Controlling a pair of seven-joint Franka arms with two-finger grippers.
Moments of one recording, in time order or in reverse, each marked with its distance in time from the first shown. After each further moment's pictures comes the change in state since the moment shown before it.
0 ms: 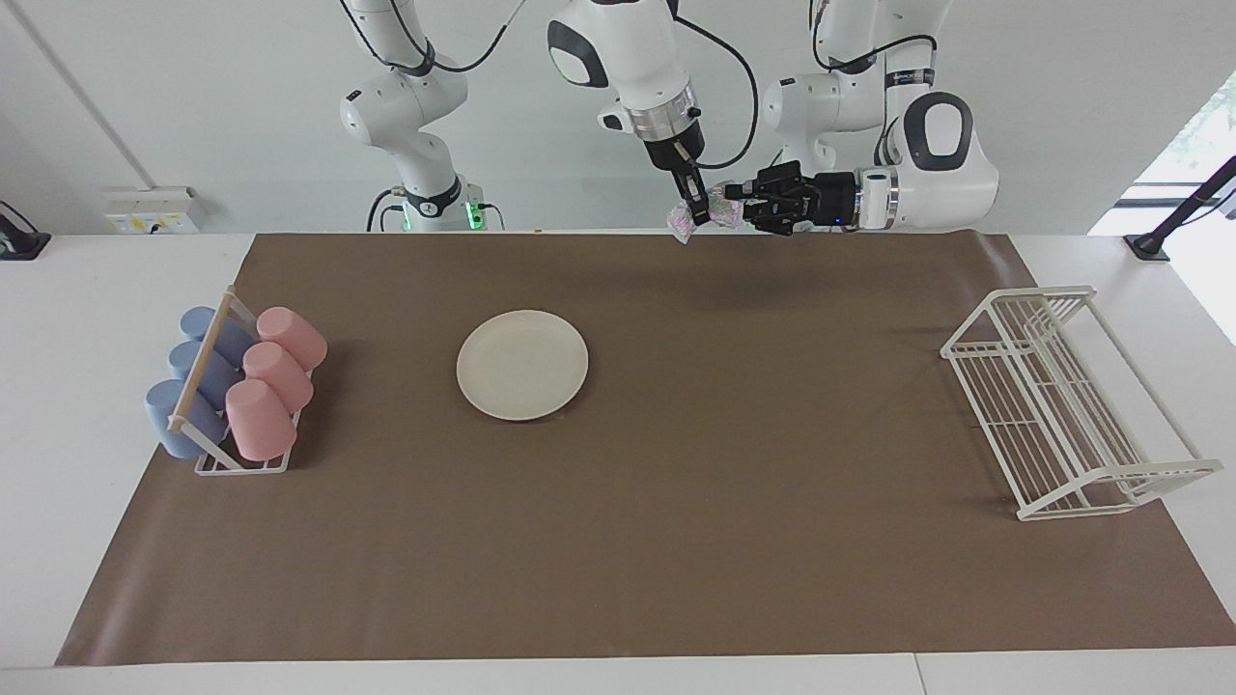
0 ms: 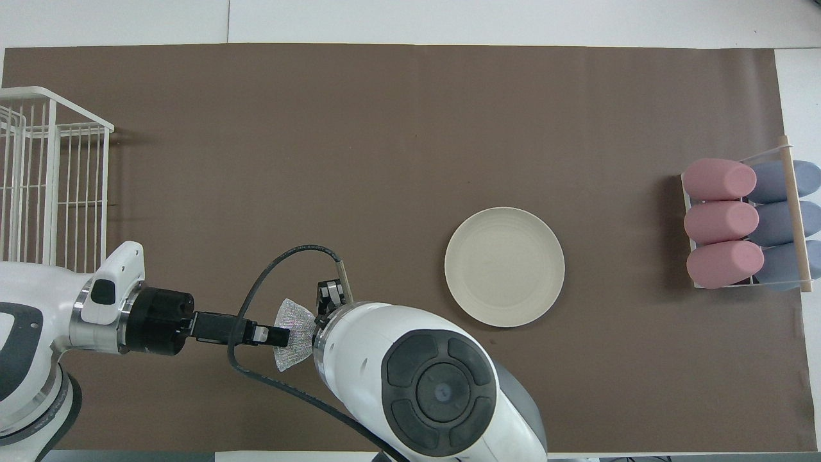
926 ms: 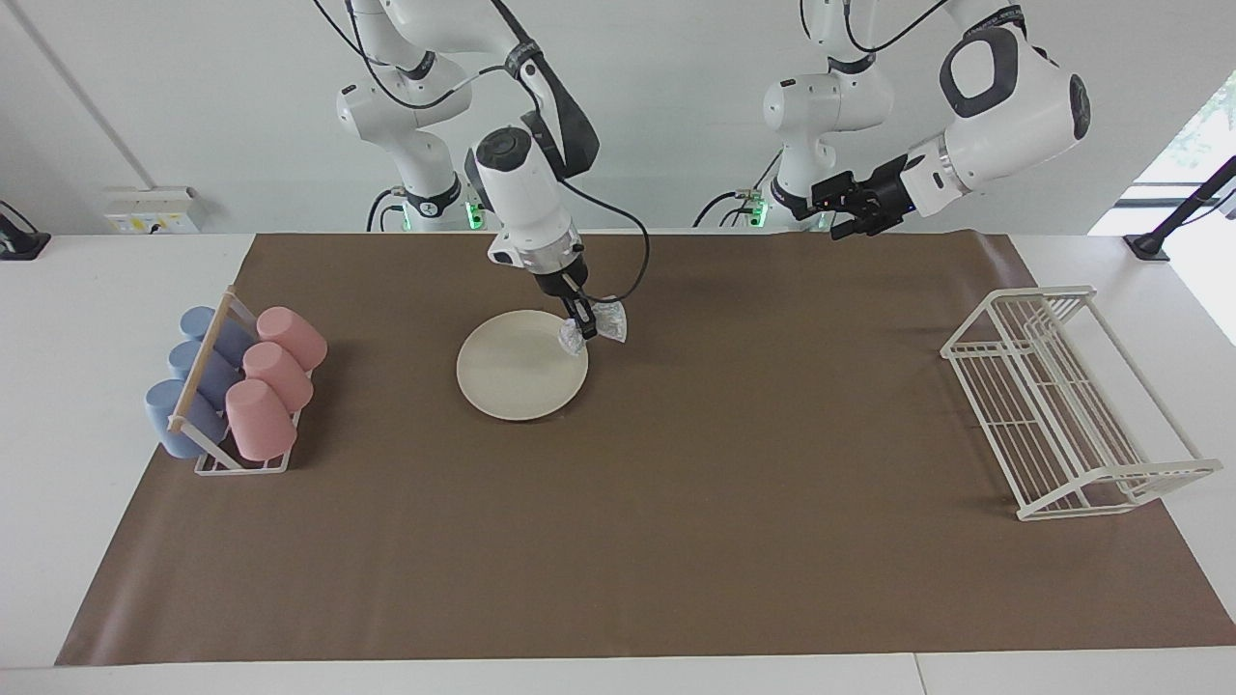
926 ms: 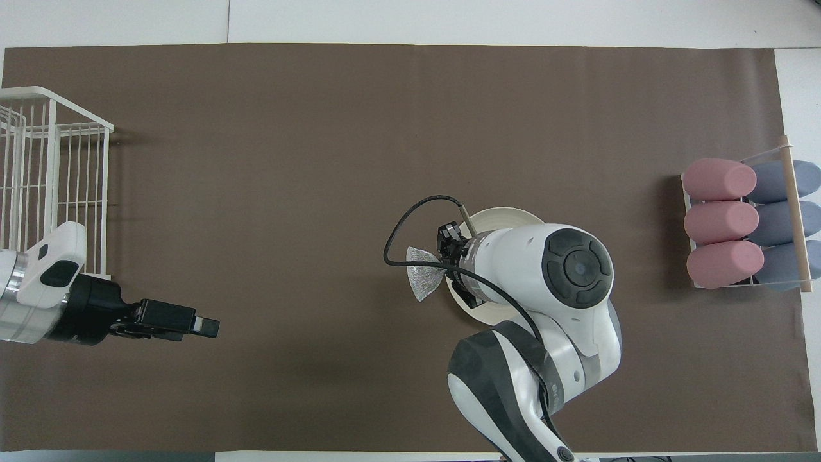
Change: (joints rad) left arm 0.043 0.003 0.011 0.244 0.662 0.020 -0.335; right arm -0.248 0.029 -0.007 -0.462 0.000 0.410 -0.589
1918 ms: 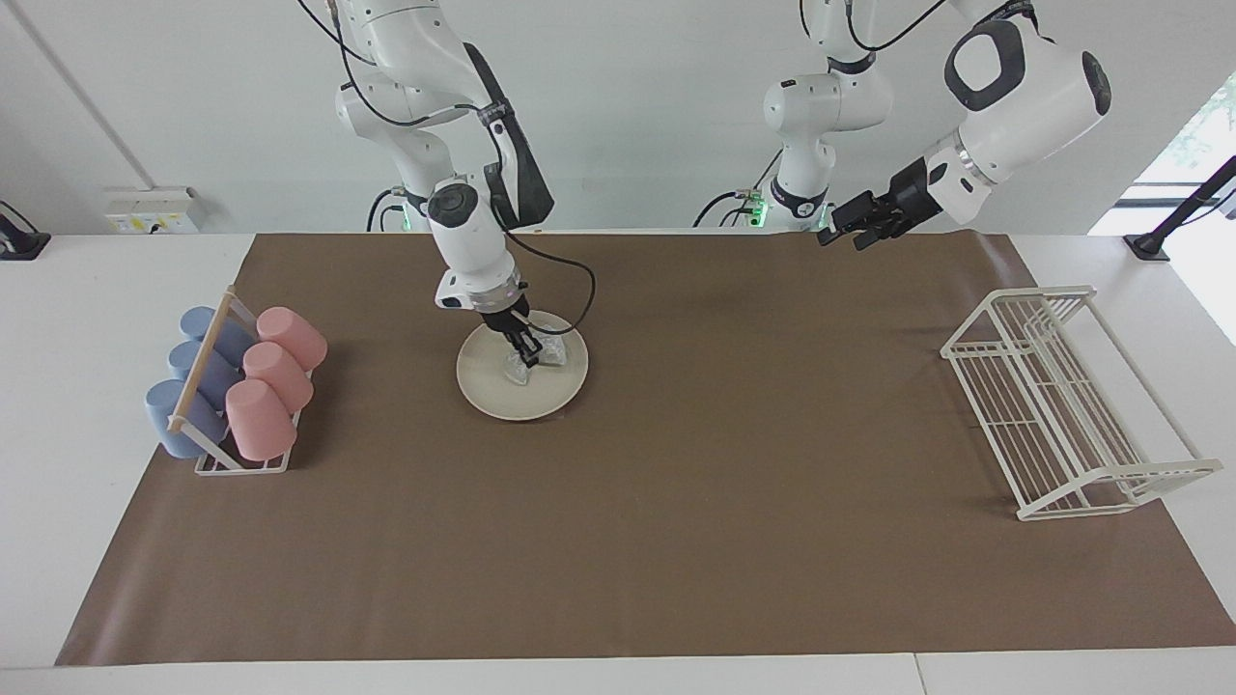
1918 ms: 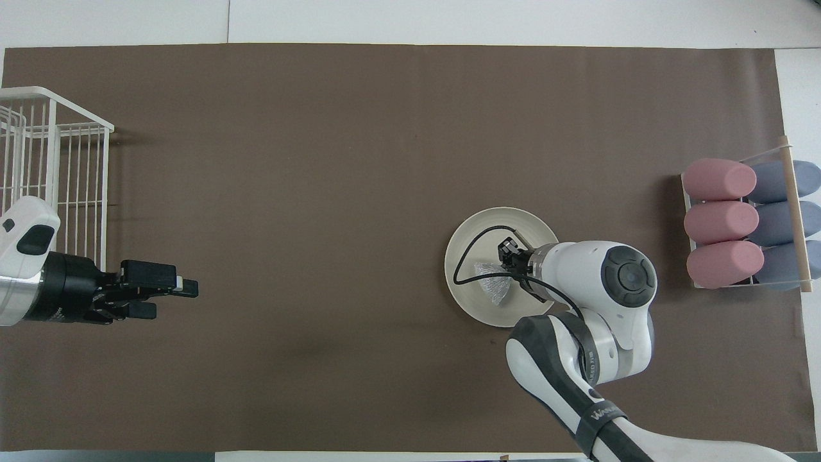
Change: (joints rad) left arm 0.019 0.006 -0.016 0.016 0.071 0.117 -0.183; right arm -0.204 0.013 -0.004 -0.139 0.000 0.071 -0.507
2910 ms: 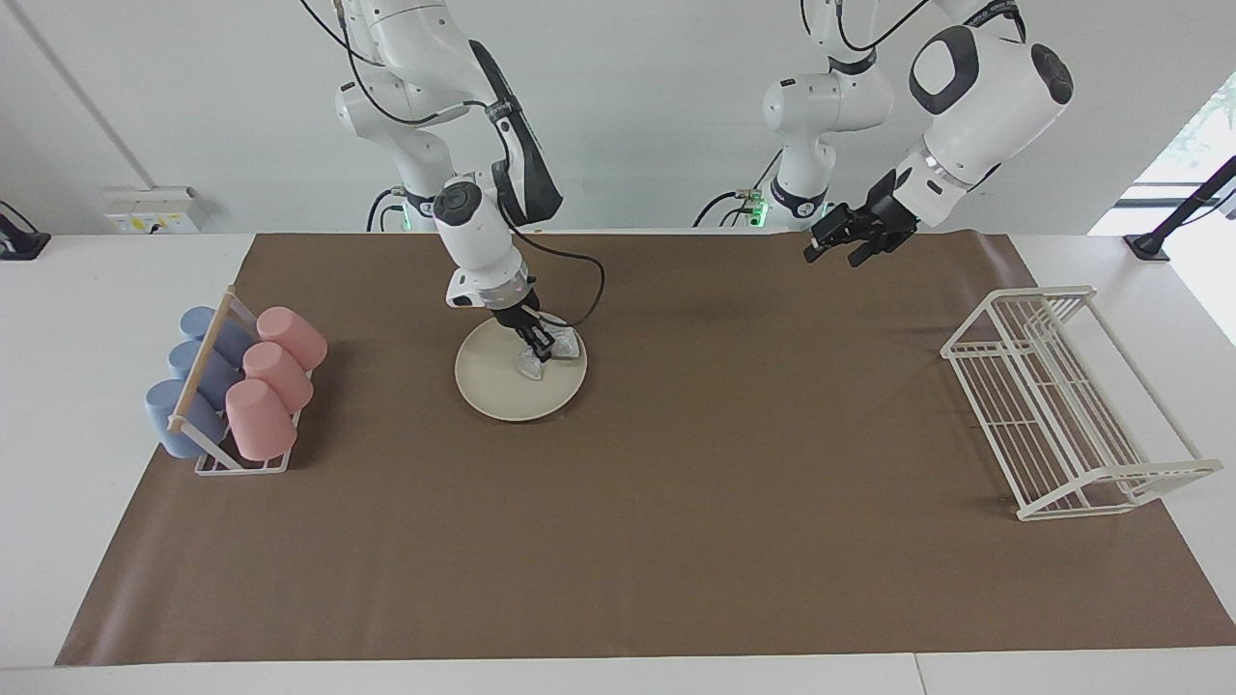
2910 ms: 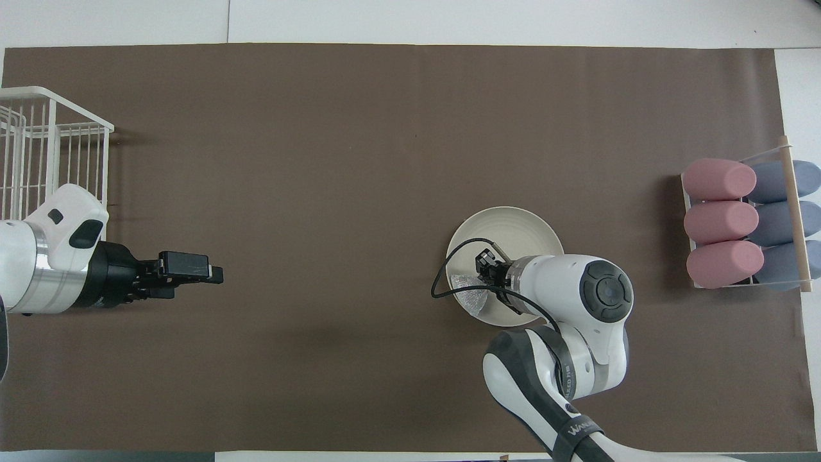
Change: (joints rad) left arm -0.035 0.010 -0.088 0.001 0.071 0.137 -0.003; right arm 0.106 -0.002 0.010 -0.014 0.112 0.032 0.030
